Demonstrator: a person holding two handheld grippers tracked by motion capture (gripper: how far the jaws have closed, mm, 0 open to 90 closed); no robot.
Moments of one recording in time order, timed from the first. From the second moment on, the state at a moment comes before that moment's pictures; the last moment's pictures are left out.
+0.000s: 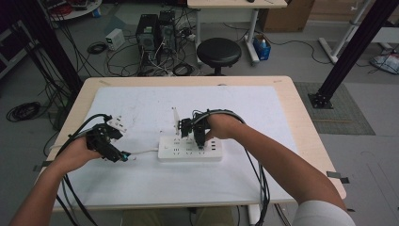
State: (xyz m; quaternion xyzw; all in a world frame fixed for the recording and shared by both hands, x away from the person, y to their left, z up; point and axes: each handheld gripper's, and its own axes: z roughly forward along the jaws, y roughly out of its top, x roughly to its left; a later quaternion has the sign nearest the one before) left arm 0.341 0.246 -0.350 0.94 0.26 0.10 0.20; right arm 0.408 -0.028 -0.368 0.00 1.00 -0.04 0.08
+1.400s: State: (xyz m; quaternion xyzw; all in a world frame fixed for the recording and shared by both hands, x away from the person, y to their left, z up) left arm 0.343 0.247 -0.342 0.94 0.25 0.10 0.22; right arm 0.419 -0.122 -0.309 0.24 0.96 0.12 0.09
